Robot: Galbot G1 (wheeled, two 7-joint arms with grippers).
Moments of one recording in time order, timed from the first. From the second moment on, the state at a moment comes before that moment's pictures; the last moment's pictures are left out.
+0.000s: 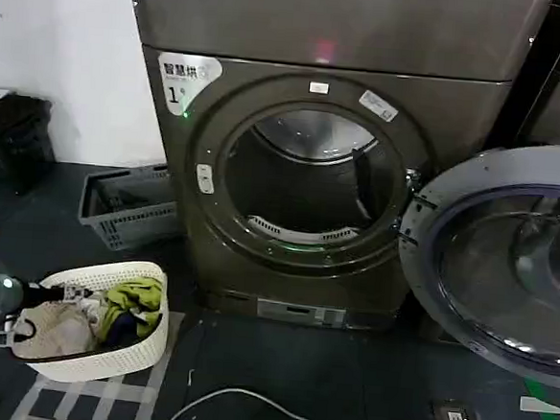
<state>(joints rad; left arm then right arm) 1.19 -0.38 -0.56 -1.69 1.57 -0.82 0.37 -1.69 1.28 2.13 1.36 0.33 0.21 0.22</state>
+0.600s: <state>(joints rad) 1.19 -0.39 -0.56 -1.66 1.56 -0.82 0.37 -1.71 1.30 2.20 1.29 0.35 0.26 0.20</state>
